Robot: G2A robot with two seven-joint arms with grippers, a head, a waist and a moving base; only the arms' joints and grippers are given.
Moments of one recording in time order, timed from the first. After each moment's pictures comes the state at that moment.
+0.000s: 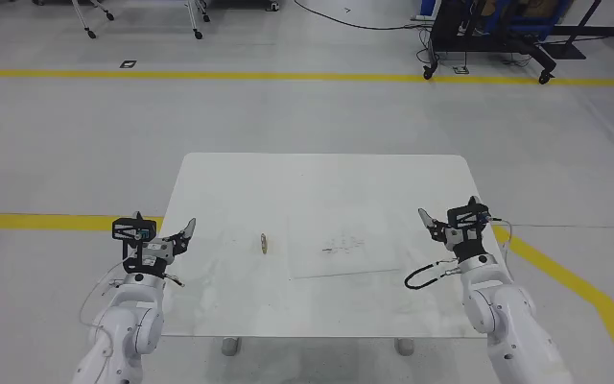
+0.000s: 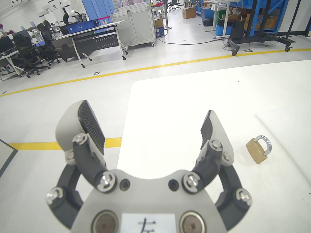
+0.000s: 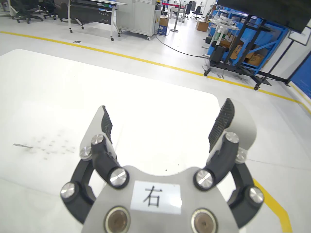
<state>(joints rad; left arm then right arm) 1.73 -1.15 -1.60 -1.80 1.33 0.00 0.00 -1.69 -1.15 1.55 -1.75 -1.29 -0.09 0.01</state>
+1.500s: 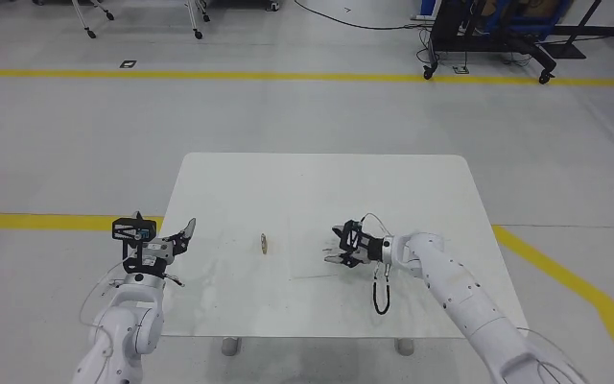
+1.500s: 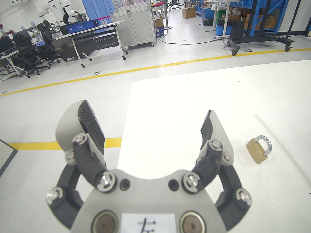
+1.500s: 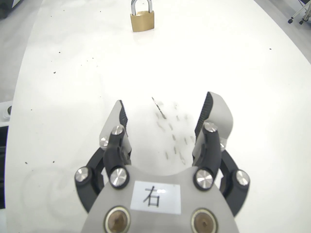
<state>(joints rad) 1.73 -1.15 -1.60 -1.80 1.33 0.00 0.00 -1.05 -1.22 0.98 -1.01 -1.55 -0.87 -0.14</state>
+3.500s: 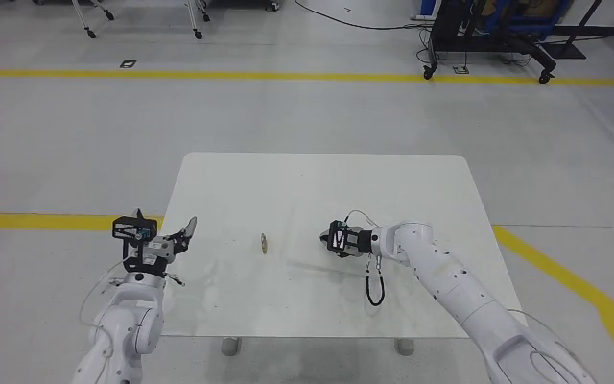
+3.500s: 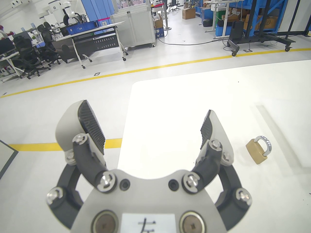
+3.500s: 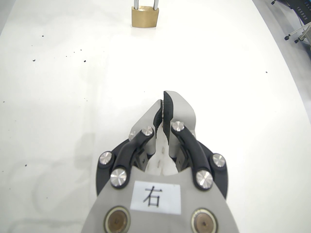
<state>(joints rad) 1.74 -1.15 -1.59 -1.85 1.34 -0.03 0.01 -0.96 -1.23 0.86 -1.00 -1.67 -0.82 -0.20</state>
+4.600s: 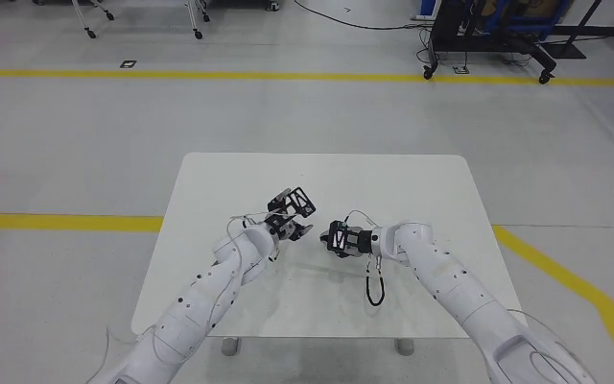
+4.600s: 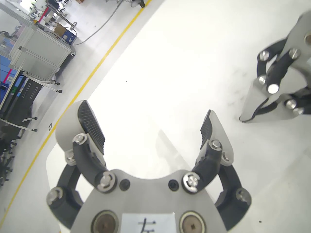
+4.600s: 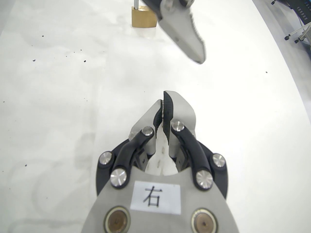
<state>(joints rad) 1.03 -1.28 -0.84 -1.31 1.64 -0.26 -0.35 -0.96 -1.23 0.86 -1.00 -1.67 -0.82 -0.20</state>
